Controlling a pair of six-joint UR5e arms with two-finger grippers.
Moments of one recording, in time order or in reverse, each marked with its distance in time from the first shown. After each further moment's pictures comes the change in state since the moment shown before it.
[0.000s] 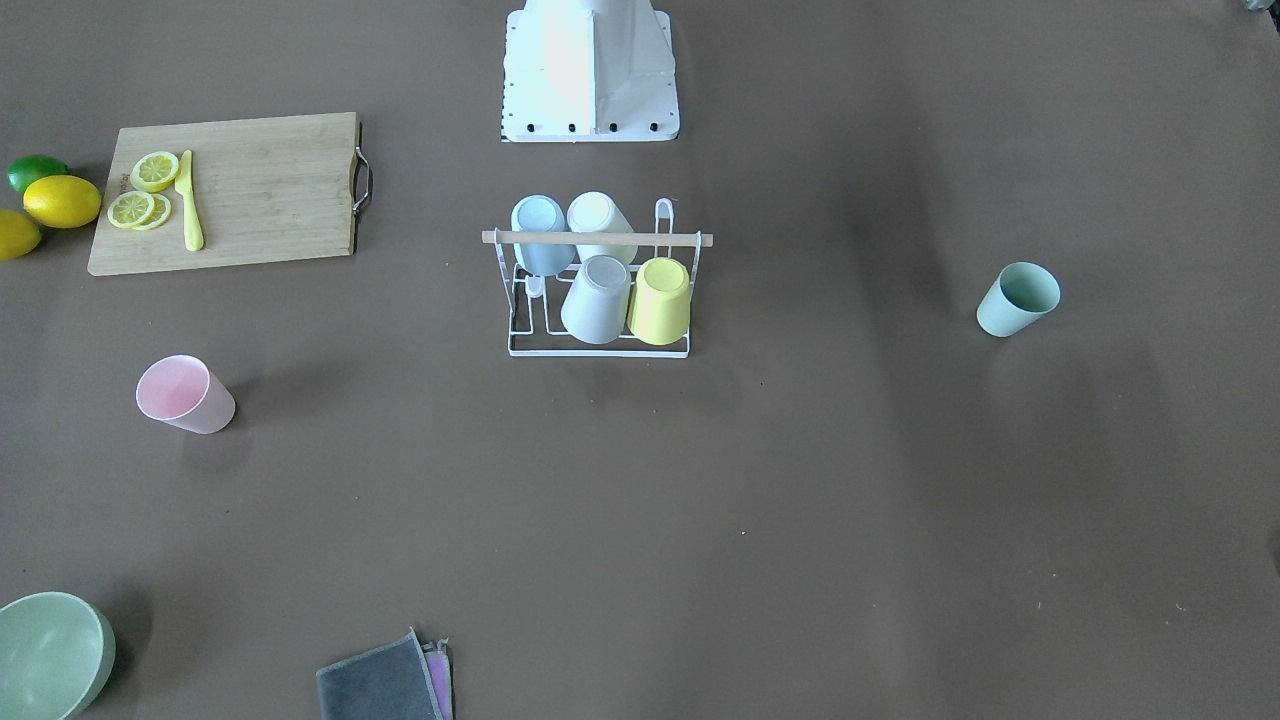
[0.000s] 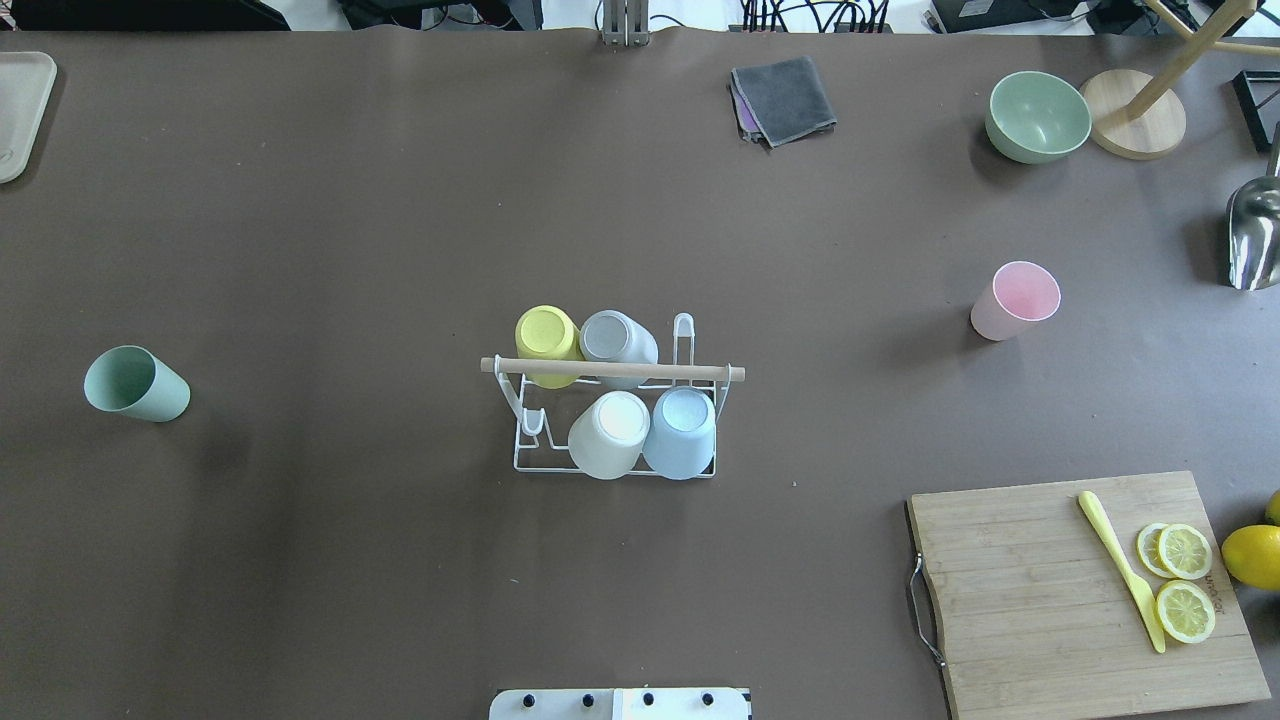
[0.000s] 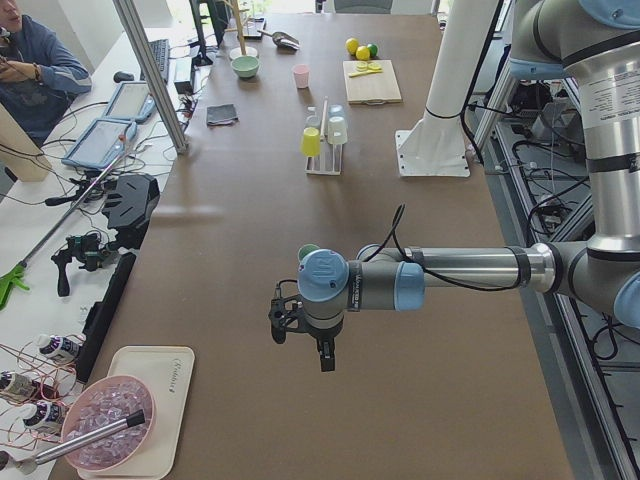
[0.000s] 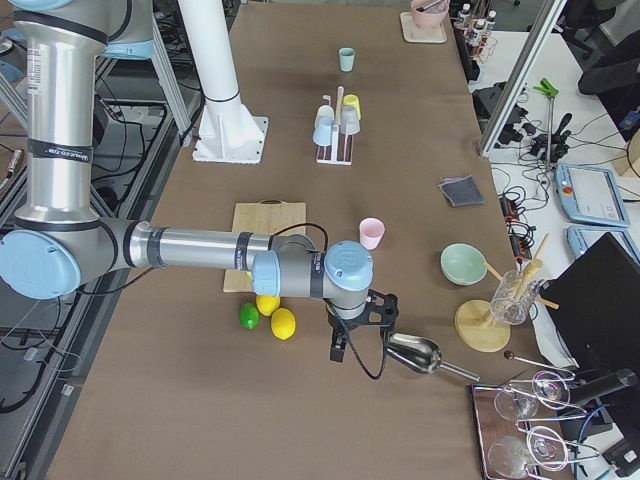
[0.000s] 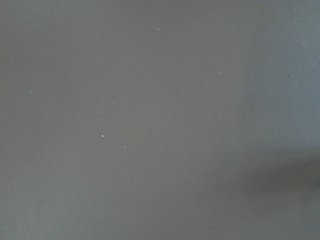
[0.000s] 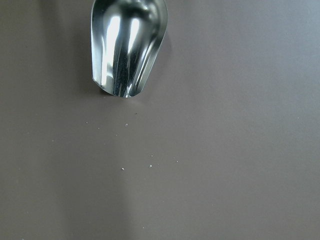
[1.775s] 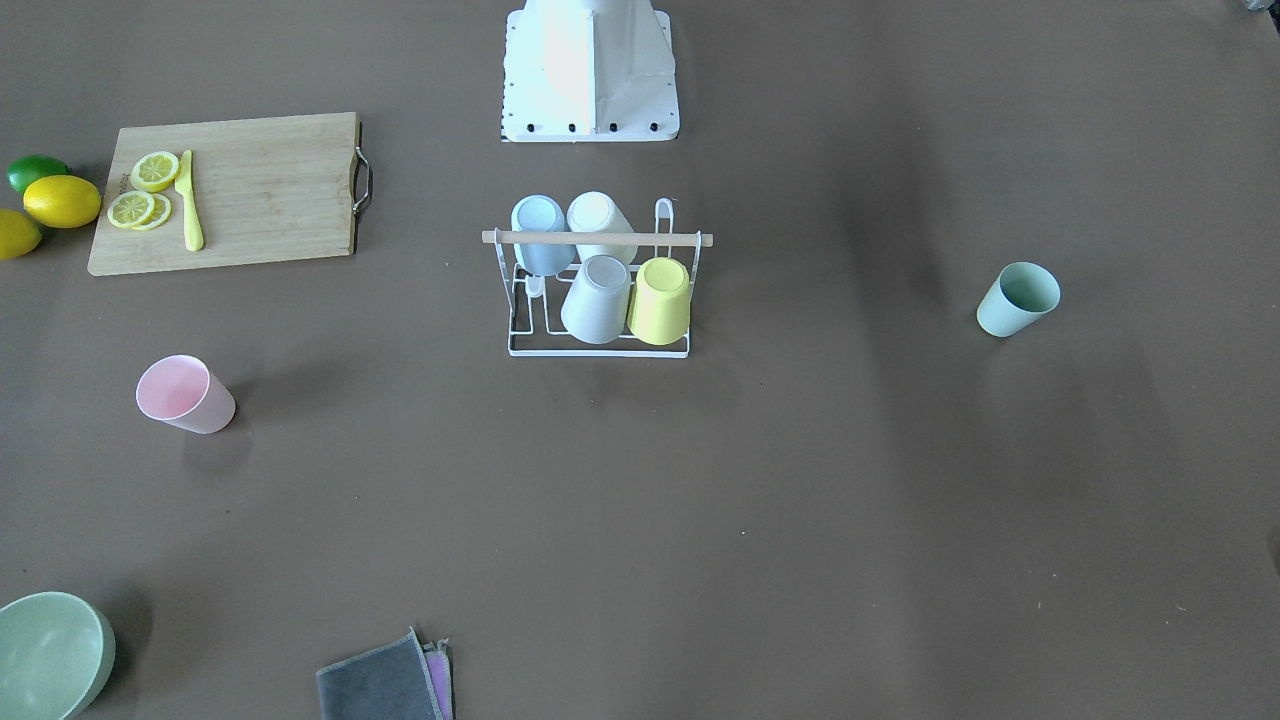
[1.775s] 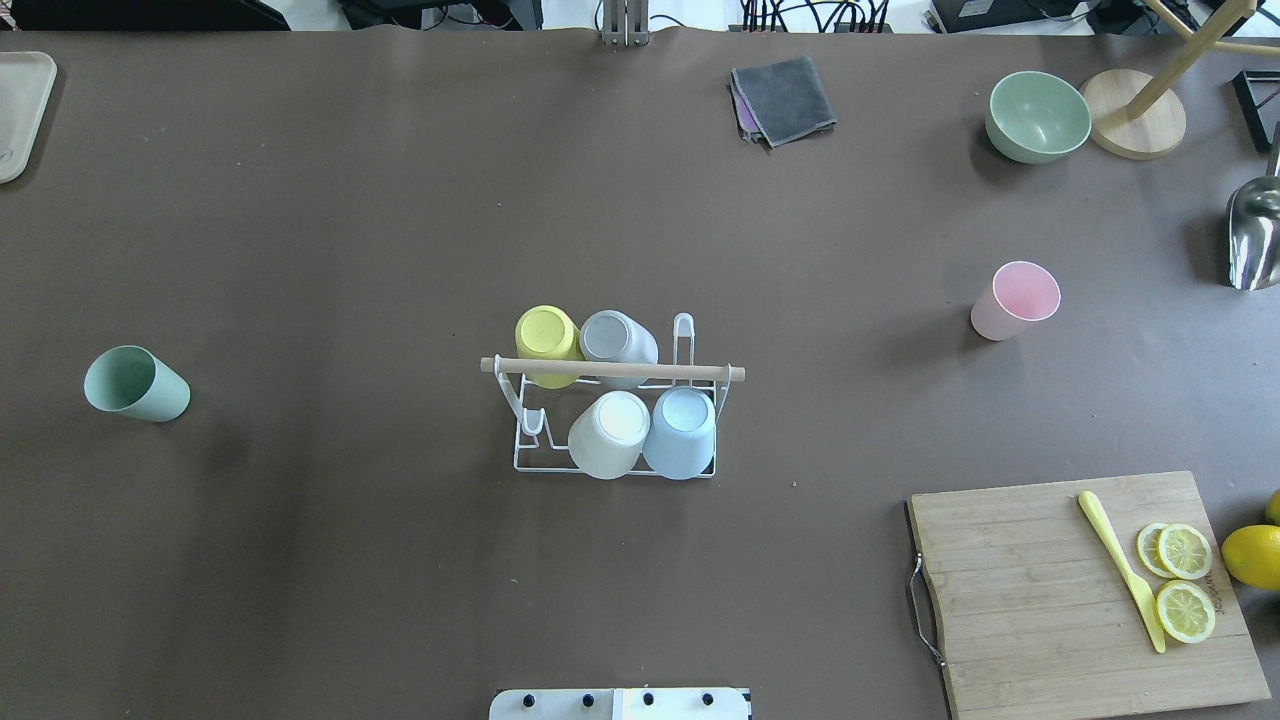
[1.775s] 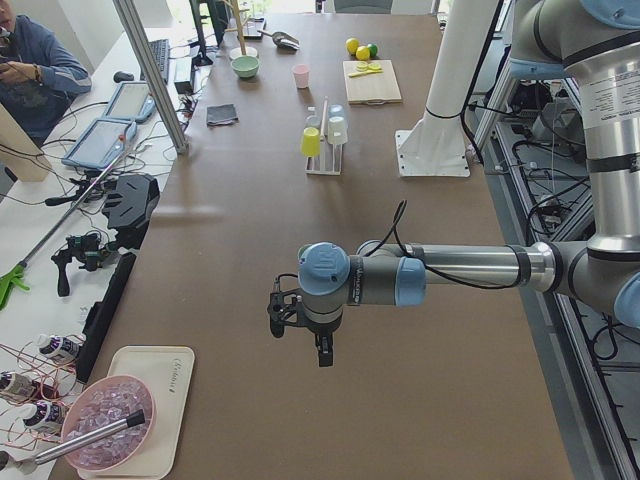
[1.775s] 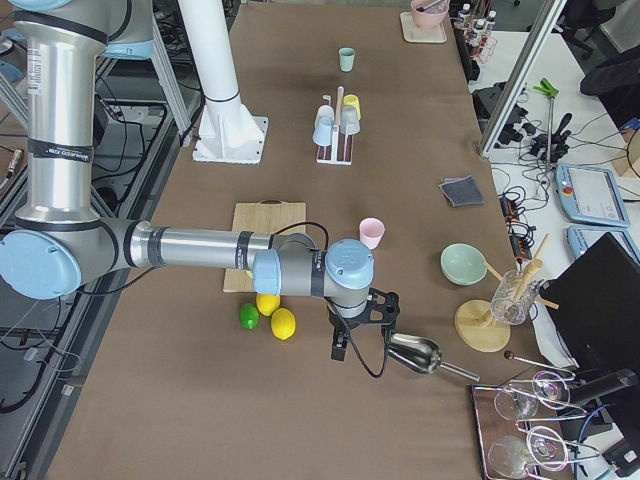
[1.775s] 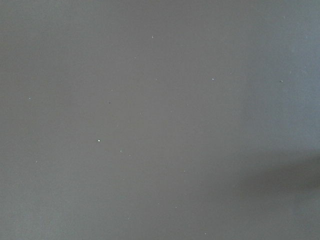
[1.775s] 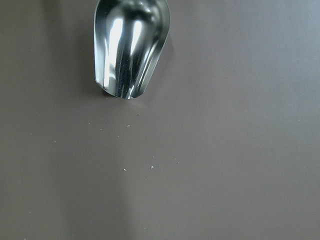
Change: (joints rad) left arm -0.007 -0.002 -0.025 0.000 -0.001 0.001; right arm 0.000 0.002 0.004 -0.003 0.000 -0.002
